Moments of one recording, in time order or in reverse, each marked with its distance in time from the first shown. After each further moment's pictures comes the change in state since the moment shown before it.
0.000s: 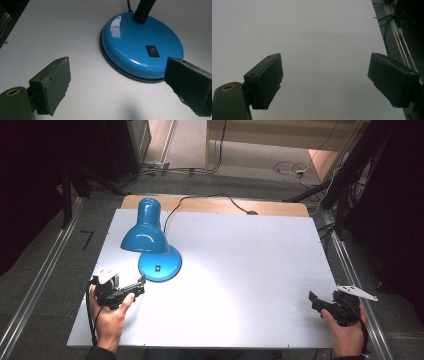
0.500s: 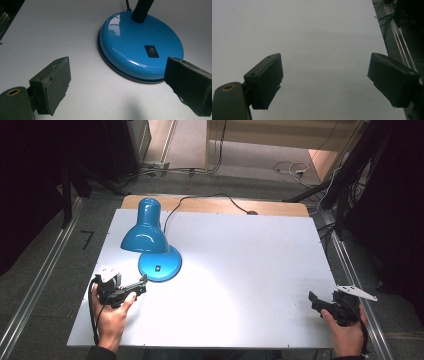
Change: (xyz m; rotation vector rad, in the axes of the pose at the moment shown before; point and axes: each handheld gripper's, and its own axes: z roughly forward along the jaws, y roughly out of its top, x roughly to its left) left arm -0.002 0.001 0.005 0.015 -0.003 0.013; right arm 0.001 0.000 0.001 0.001 -0.002 0.000
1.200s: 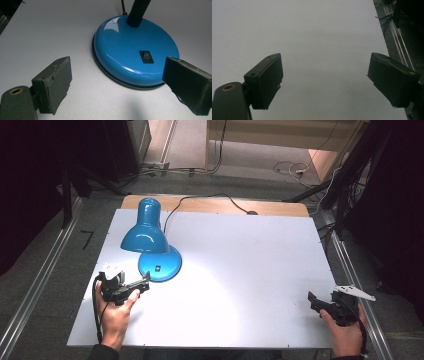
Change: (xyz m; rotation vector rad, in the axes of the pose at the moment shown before) left arm -0.009 0.005 0.006 -0.015 -0.005 0.004; right arm 0.002 0.000 0.001 0.003 -0.008 -0.014
